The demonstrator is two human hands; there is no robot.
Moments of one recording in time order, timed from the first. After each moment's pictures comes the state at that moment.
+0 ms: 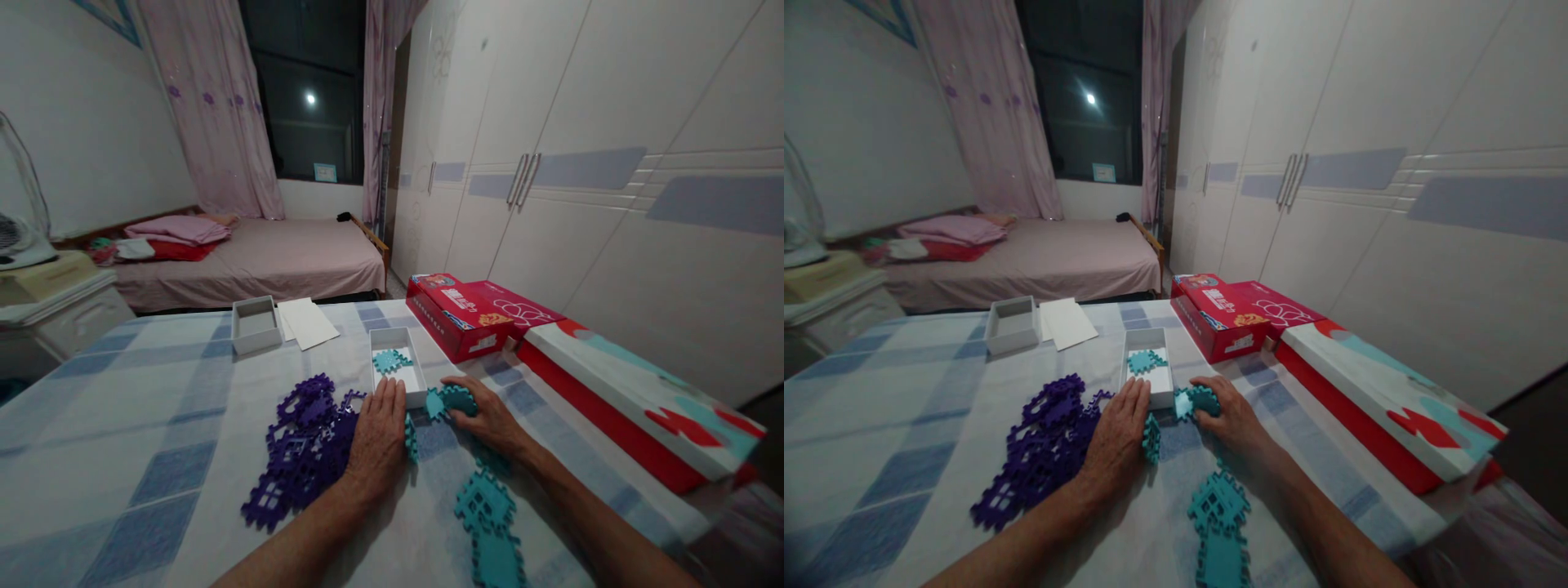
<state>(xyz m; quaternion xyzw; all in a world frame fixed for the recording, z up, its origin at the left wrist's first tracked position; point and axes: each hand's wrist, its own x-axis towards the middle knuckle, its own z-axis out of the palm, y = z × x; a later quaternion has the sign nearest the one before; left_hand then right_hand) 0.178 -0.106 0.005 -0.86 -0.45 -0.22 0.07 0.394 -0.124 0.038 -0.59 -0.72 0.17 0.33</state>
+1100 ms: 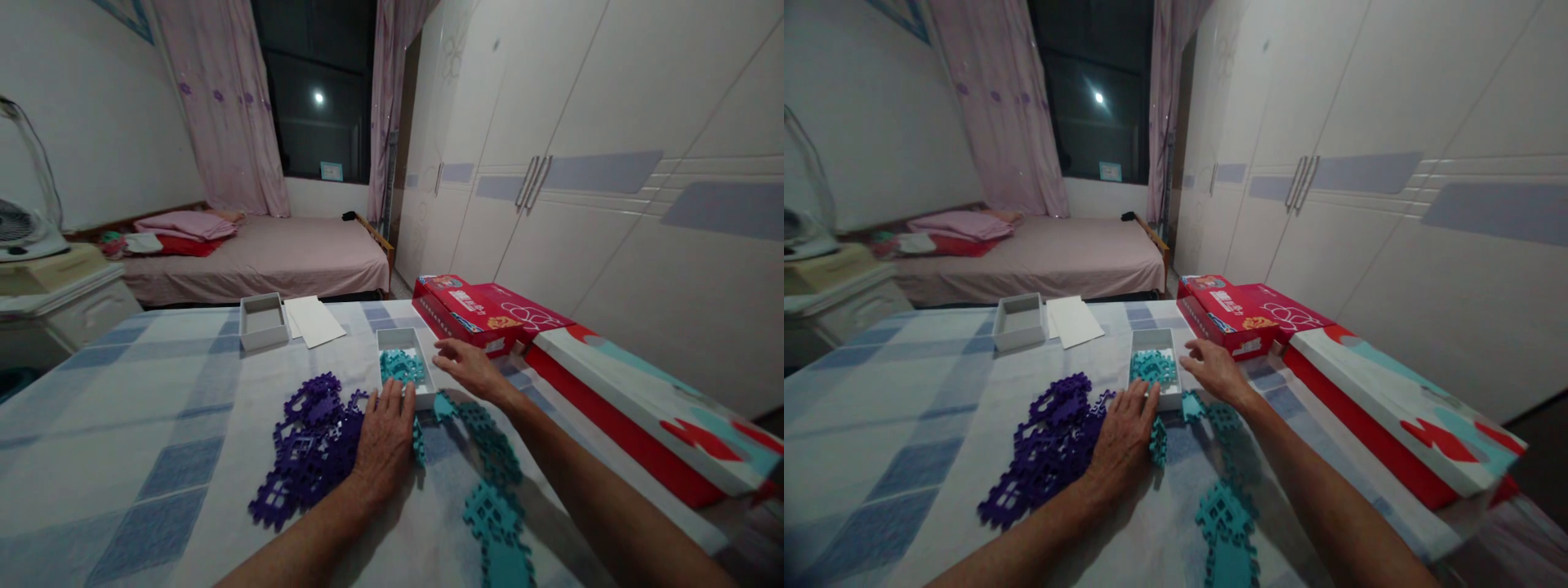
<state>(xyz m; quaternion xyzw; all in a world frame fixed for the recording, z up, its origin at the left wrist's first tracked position) 0.177 -0.105 0.007 -0.85 -0.45 -0.24 0.08 0.364 -0.062 0.090 -0.65 -0.70 0.15 0.25</state>
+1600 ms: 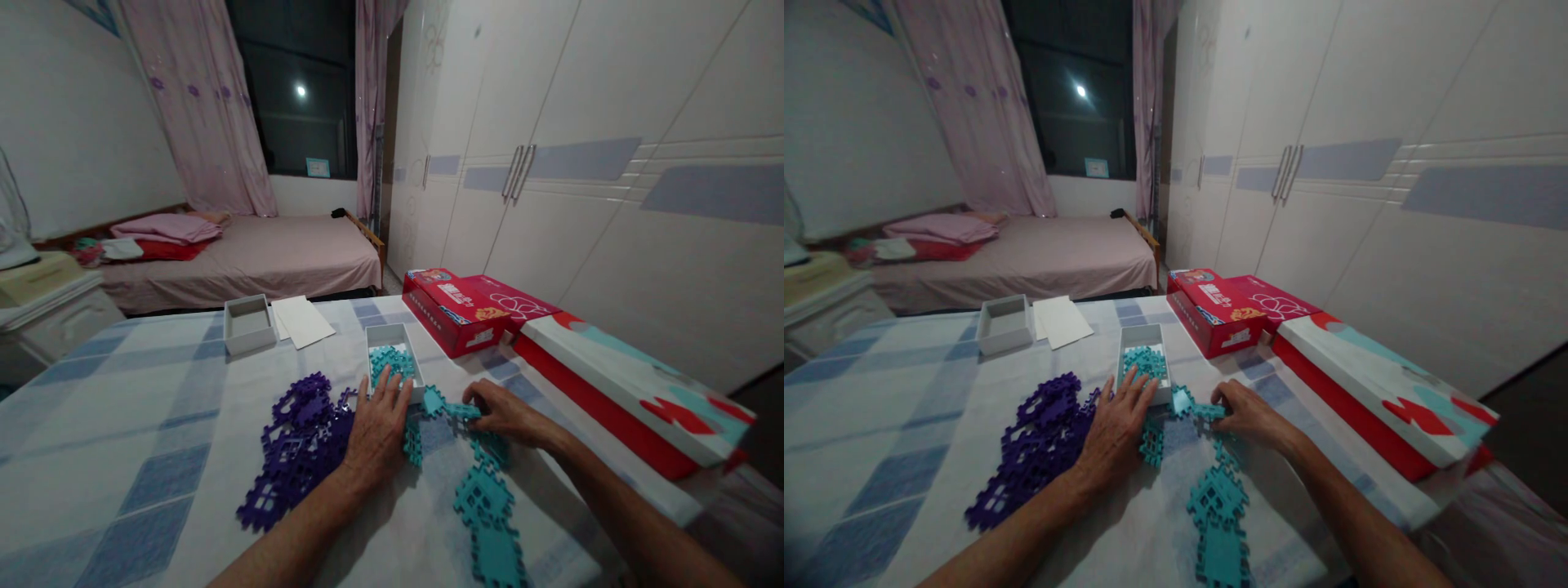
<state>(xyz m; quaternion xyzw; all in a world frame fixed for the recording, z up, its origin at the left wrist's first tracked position) 0.171 -0.100 0.023 -0.89 -0.39 -0.22 0.04 0.414 -0.132 0.066 -0.66 -0.71 0.22 0.10</state>
